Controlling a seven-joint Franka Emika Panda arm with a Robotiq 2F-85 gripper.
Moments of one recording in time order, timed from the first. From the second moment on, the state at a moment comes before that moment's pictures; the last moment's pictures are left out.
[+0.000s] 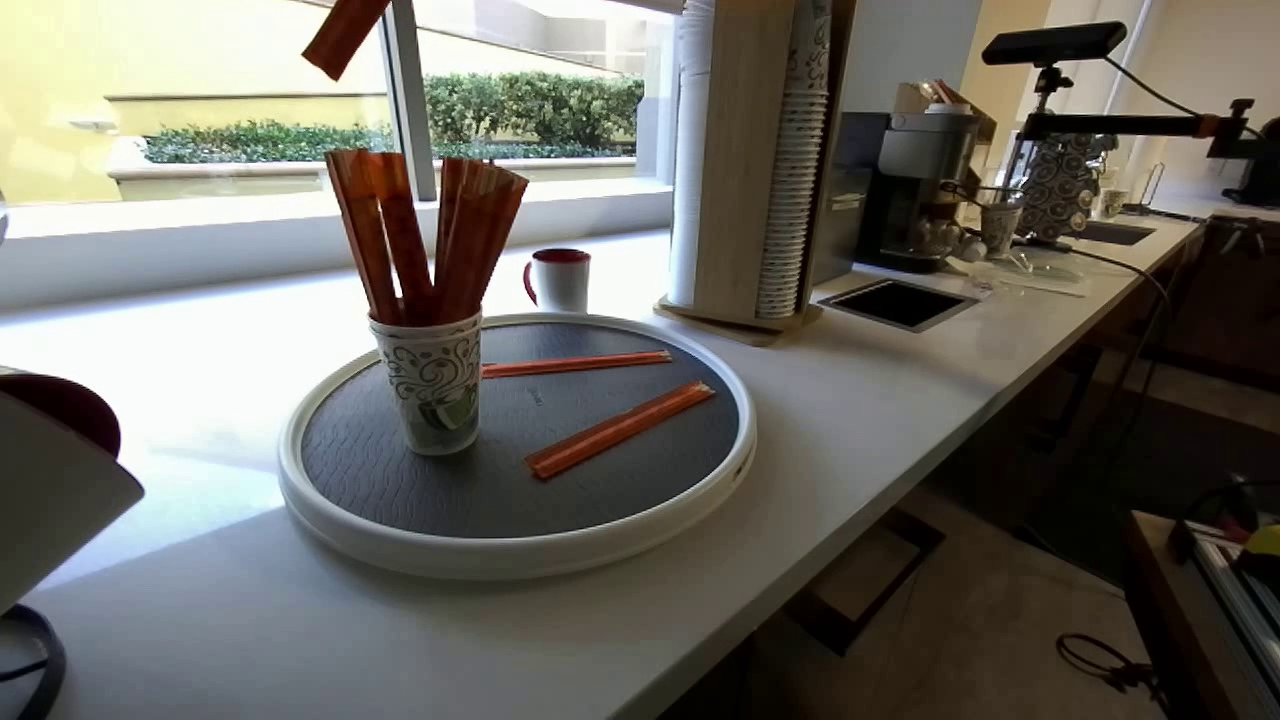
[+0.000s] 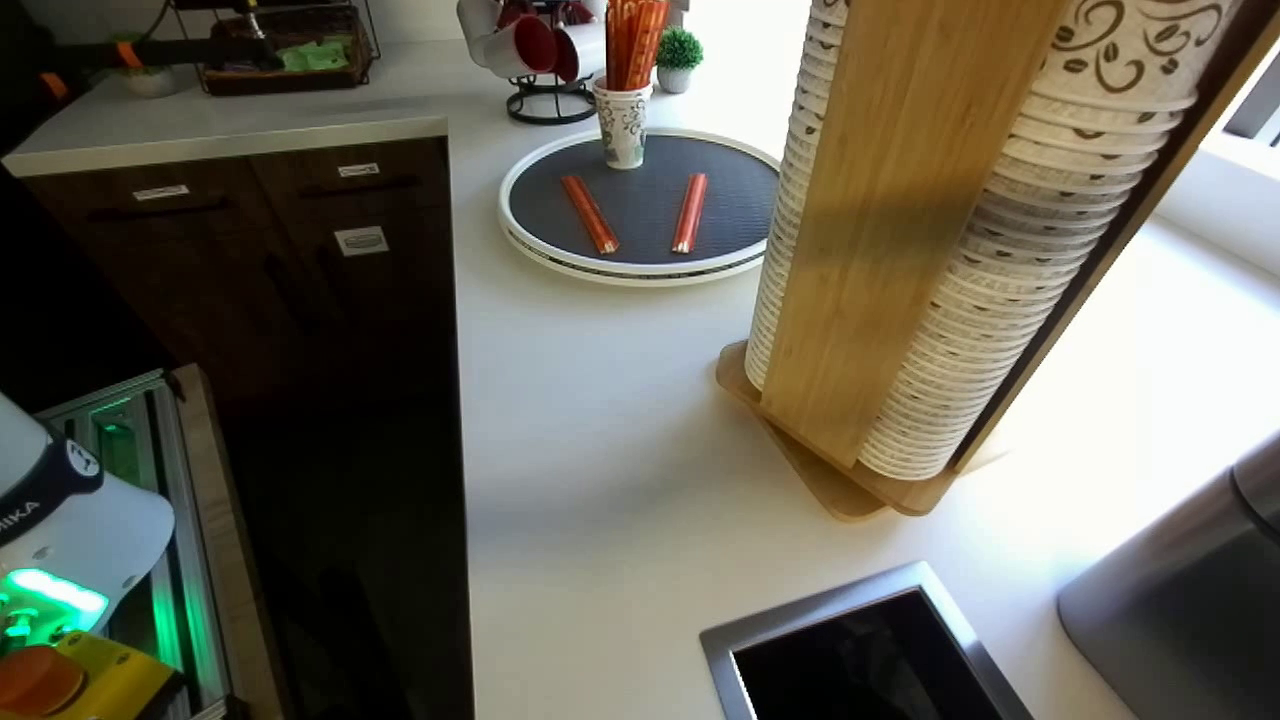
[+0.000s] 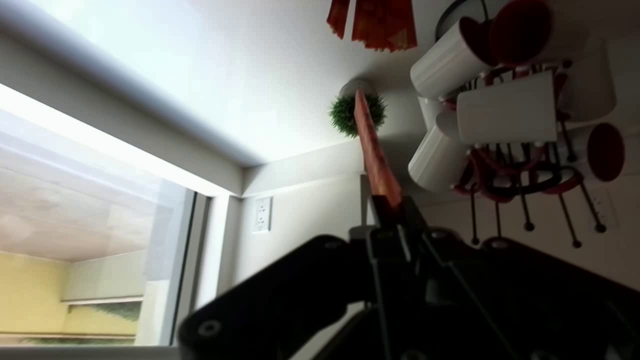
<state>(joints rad) -0.07 0.05 0.11 -1.51 0.50 2.23 -0.79</state>
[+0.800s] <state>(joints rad) -0.06 -0.08 0.09 -1.92 1.13 2.88 -0.83</state>
